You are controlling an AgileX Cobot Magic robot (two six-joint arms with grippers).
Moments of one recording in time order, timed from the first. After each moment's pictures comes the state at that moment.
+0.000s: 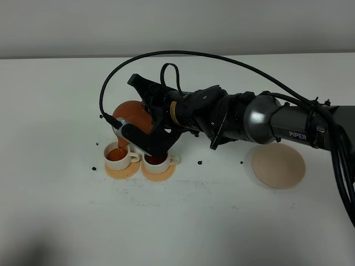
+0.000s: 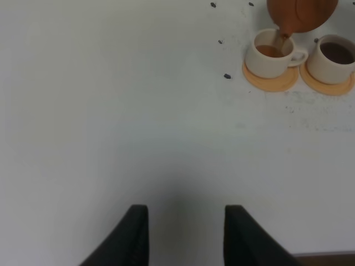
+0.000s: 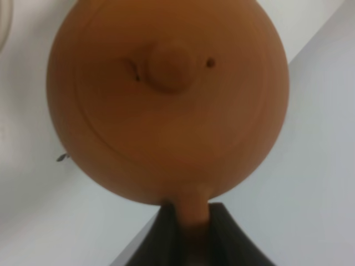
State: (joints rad) left arm 0.09 0.00 -0.46 -0.20 1.09 0.14; right arm 0.66 2.10 -1.41 -1.75 0.06 -0.23
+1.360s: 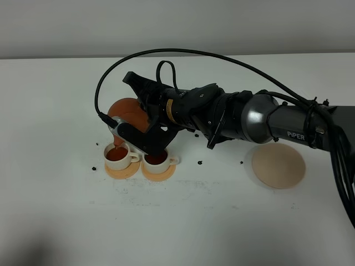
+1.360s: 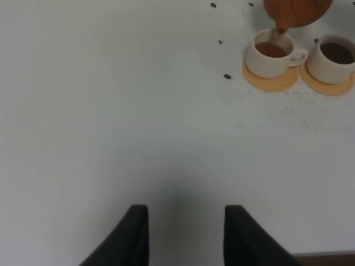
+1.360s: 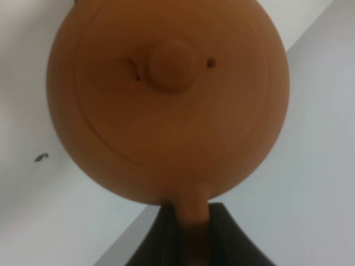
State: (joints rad) left arm 0.09 0.00 -0.46 -0.20 1.09 0.14; right arm 0.68 2.10 -1.43 -1.75 0.06 -0.25
